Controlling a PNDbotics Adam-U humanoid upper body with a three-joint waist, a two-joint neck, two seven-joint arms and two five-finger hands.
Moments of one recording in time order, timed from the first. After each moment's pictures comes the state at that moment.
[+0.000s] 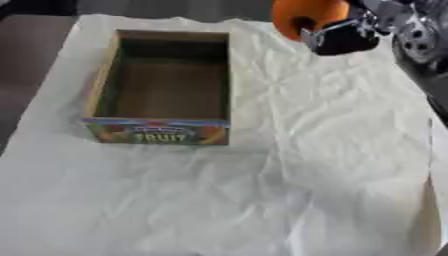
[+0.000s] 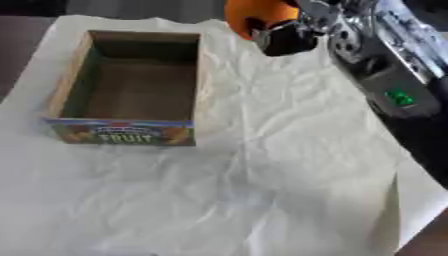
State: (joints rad) left arm -0.20 0.17 0.01 -1.98 -0.07 -0.10 0.33; right arm -0.79 -0.81 0.27 -1.98 0.80 0.47 0.47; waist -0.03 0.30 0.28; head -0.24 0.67
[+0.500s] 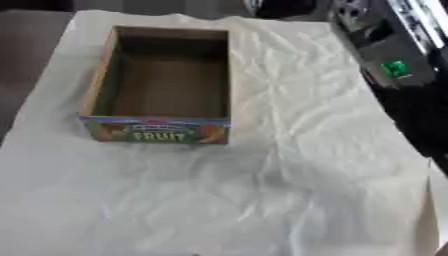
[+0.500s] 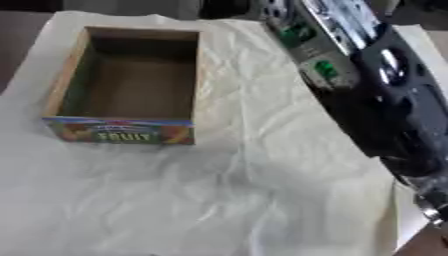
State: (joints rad) left arm -0.21 0.17 0.00 -1.98 -0.06 -0.10 0.31; right arm -1.02 -0.60 0.34 -1.82 0.93 0.48 0.45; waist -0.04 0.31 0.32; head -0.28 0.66
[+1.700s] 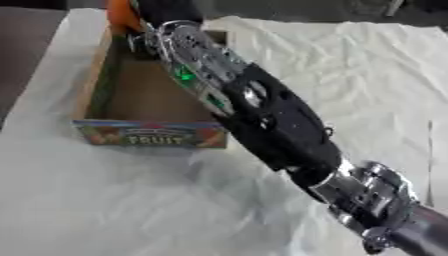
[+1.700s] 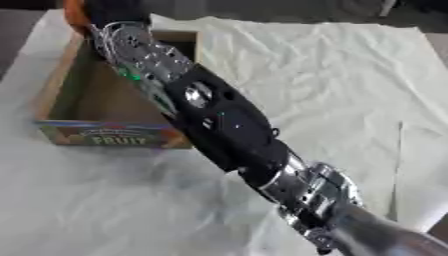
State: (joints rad) left arm -0.25 0.15 -0.01 -1.98 -0.05 -0.10 0.30; right arm -1.12 -0.18 0.41 -1.25 1.20 0.50 0.28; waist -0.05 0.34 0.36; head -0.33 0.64
